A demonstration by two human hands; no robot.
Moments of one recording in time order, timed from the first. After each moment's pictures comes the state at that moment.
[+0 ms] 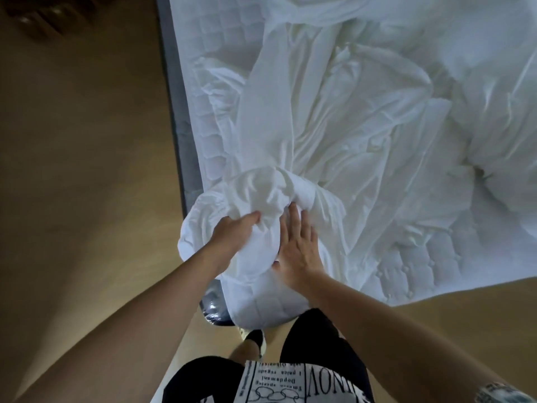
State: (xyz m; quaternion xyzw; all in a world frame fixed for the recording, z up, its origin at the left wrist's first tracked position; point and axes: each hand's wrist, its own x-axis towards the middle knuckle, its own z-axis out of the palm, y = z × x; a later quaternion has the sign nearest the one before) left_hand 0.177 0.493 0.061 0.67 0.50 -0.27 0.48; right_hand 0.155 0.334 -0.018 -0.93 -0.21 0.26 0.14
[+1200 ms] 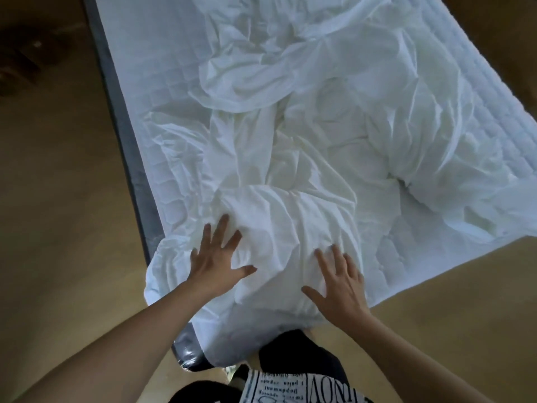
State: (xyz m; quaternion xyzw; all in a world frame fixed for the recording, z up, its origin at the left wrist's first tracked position) left_hand 0.195 0.466 0.046 0.93 0.04 -0.35 0.15; right_hand 0.154 0.182 0.037 -0.94 -0.01 0.33 0.12
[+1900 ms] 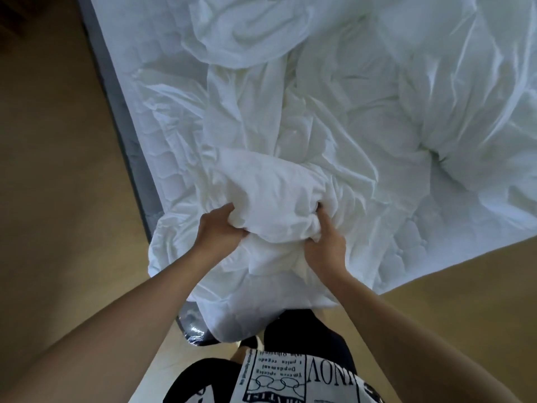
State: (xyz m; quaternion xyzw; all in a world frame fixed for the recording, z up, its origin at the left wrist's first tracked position) left_hand 0.234 0.450 0.050 0.87 0.21 -0.26 0.35; right_hand 0.209 0.233 0.000 -0.85 0.21 0.24 0.42
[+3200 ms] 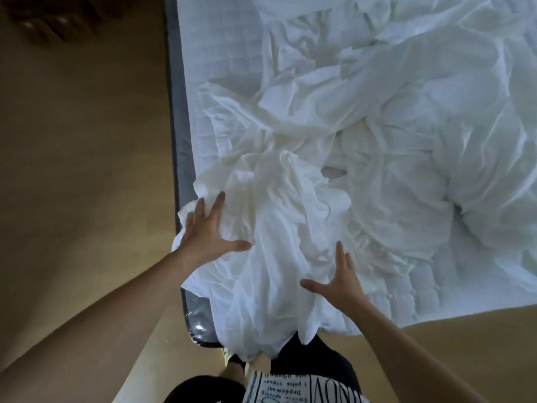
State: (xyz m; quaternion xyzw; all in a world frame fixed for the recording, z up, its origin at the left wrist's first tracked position) left_hand 0.197 0.552 0.051 0.87 0.26 -0.33 0.26; right_hand 0.190 0.236 0.013 -0.82 0.13 0.44 0.35
